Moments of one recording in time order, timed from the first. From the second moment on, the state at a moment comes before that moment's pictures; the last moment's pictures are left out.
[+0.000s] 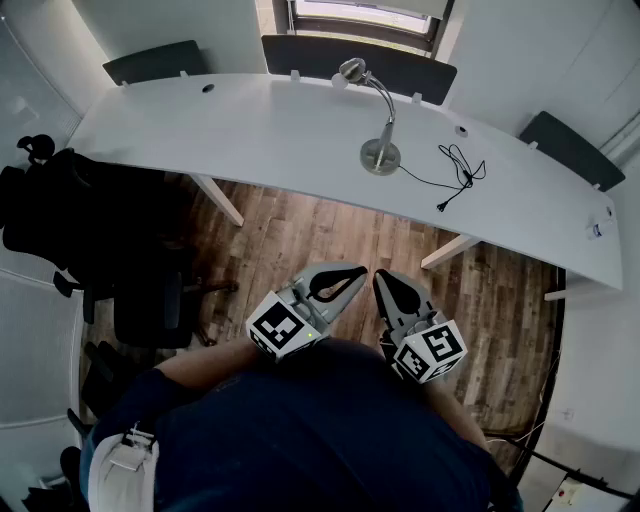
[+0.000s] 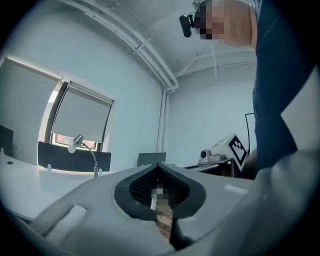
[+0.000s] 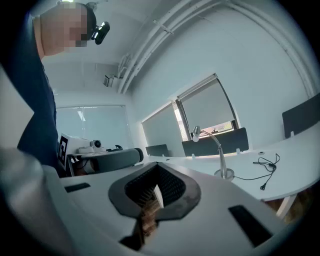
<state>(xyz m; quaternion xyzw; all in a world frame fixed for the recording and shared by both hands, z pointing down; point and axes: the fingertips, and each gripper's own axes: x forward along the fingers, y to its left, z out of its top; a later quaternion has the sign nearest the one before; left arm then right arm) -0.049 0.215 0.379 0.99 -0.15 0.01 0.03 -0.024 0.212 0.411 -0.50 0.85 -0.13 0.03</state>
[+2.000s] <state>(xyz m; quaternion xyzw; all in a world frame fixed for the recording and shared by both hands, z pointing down) -0.002 0.031 0.364 0.98 -0.19 0.00 -0.08 0.038 0.039 0.417 -0.52 0.85 -0.09 -0.01</state>
